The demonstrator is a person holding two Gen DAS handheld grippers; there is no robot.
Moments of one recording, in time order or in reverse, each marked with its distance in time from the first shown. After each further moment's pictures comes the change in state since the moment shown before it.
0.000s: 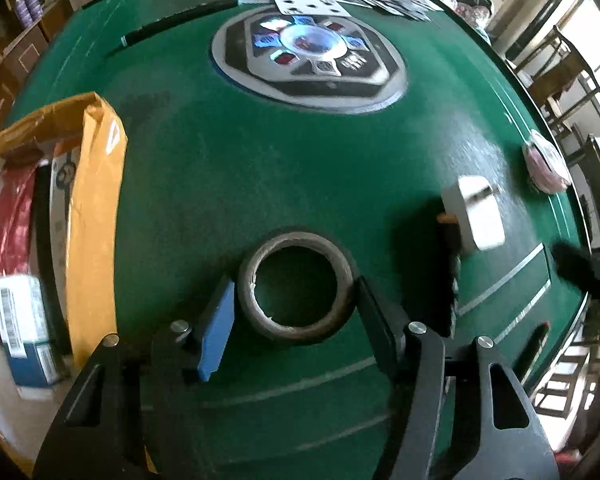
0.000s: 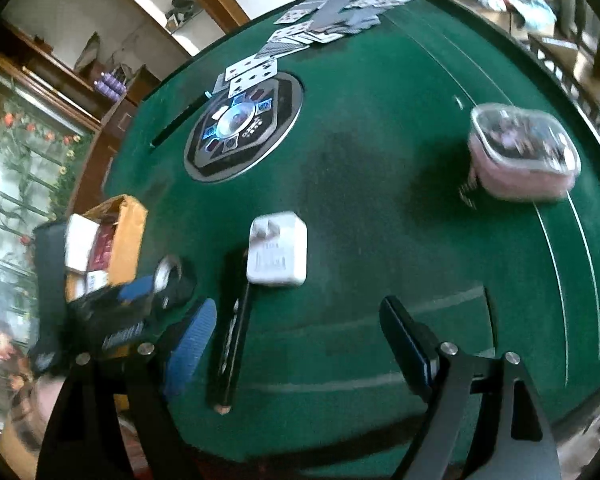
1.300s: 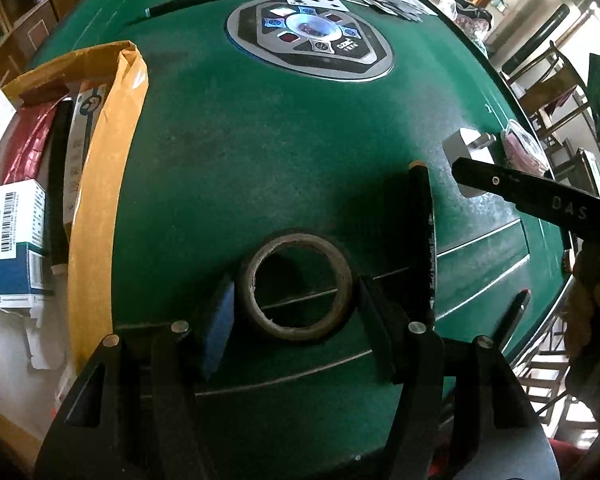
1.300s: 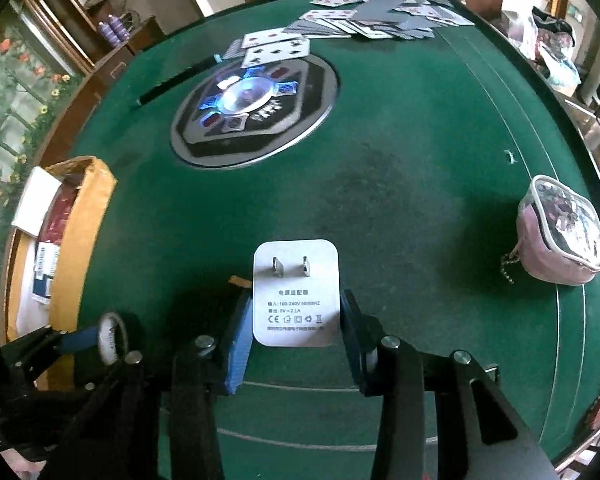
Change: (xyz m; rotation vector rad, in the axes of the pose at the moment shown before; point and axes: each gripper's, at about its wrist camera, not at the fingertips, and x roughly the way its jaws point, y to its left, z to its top) left arm -0.019 0.002 -0.042 -0.066 -0.014 -0.046; right arm 0.043 0.035 0.022 -0.200 0.046 -0.132
